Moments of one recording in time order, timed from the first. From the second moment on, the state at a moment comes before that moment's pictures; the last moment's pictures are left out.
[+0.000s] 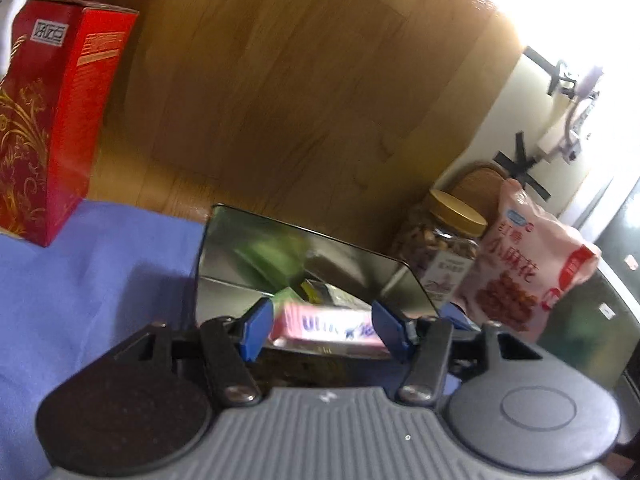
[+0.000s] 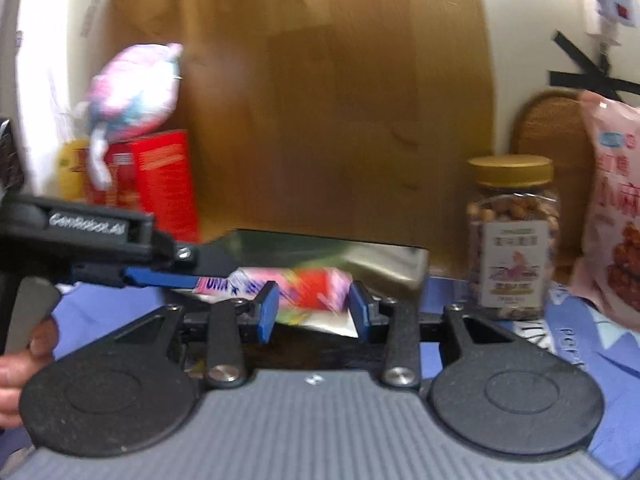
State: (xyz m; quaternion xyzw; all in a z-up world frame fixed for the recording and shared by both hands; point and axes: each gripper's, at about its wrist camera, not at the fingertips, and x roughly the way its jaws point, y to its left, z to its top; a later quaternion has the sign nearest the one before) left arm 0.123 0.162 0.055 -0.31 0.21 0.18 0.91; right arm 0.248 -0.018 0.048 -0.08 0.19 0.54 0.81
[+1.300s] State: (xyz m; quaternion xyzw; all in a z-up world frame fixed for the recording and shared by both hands) left arm 0.053 0.000 0.013 -0.34 0.27 -0.02 0.90; right arm 0.221 -0.279 -0.018 0.16 0.37 0.45 0.79
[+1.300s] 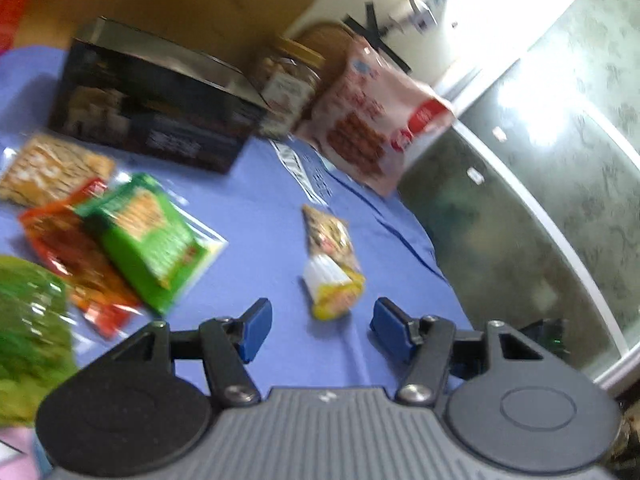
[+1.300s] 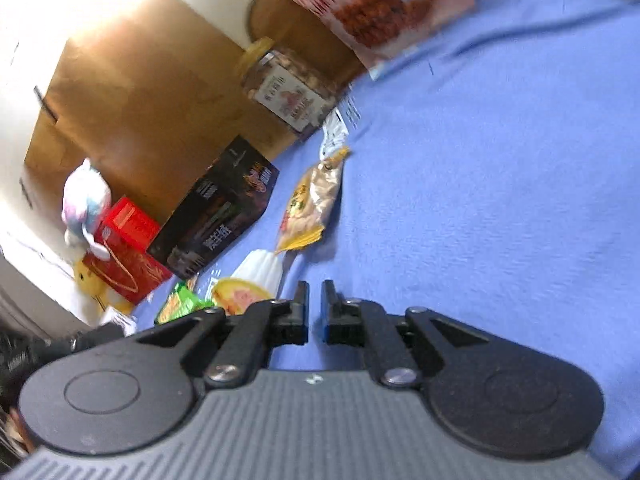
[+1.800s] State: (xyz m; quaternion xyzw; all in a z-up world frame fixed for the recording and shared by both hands) left arm 0.044 0.007 0.035 -0.34 0.24 0.03 0.91; right arm 0.221 -0.188 -0.009 0.12 0.35 0.58 0.72
